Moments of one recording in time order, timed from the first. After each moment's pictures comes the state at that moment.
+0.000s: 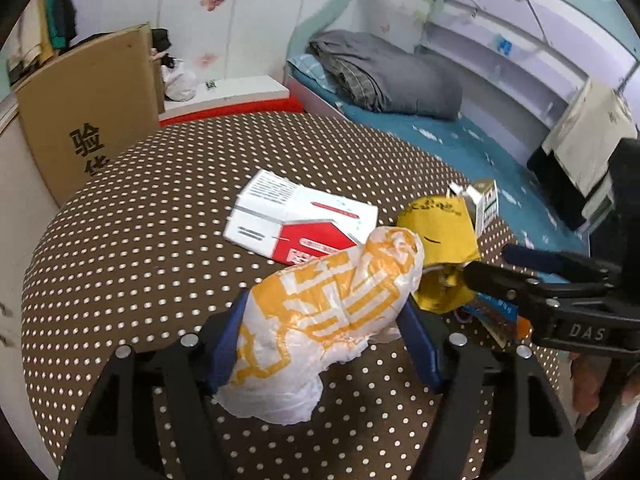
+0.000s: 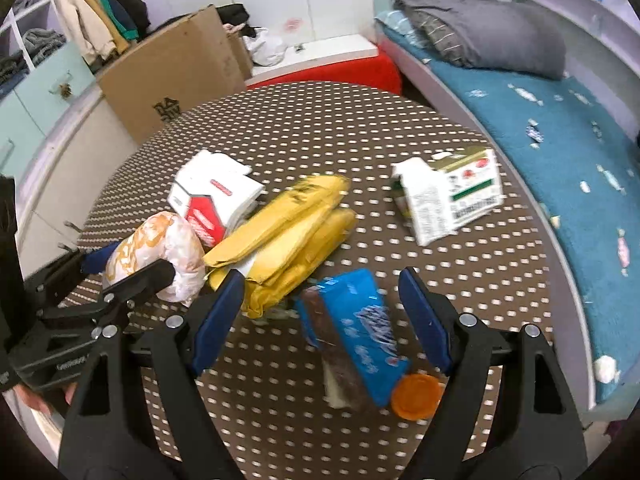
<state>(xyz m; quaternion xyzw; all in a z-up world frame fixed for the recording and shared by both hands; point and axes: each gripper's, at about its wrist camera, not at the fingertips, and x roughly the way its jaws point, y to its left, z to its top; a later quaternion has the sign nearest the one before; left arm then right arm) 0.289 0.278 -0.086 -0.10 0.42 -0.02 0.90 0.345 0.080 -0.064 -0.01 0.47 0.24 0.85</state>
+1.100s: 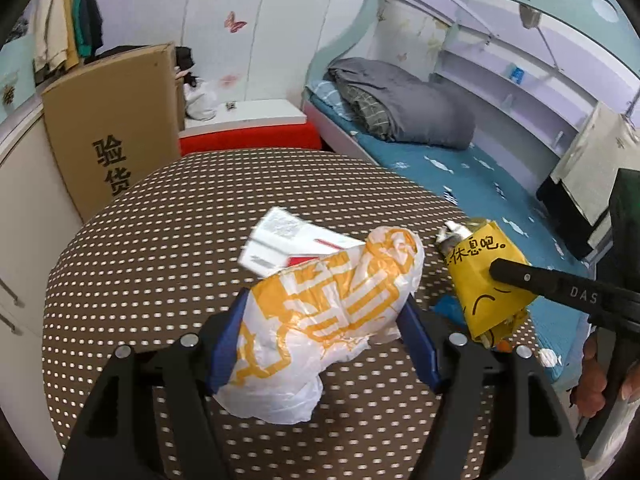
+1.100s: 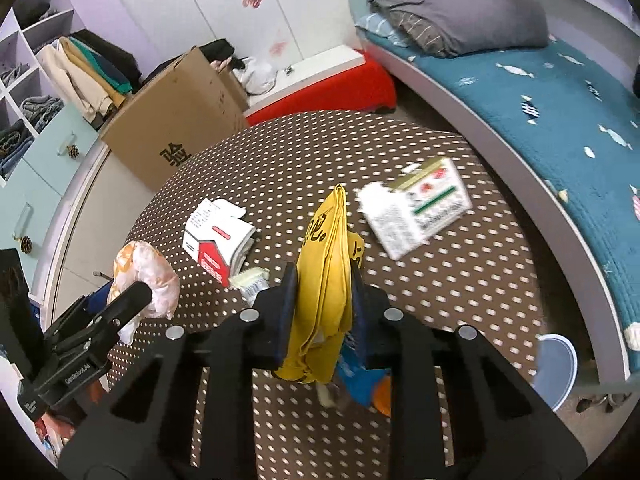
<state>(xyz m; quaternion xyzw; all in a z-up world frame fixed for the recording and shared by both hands) 0.283 0.266 -0.053 -0.11 0.39 0.00 0.91 0.352 0.020 -0.040 0.08 0.46 0.22 0.85</state>
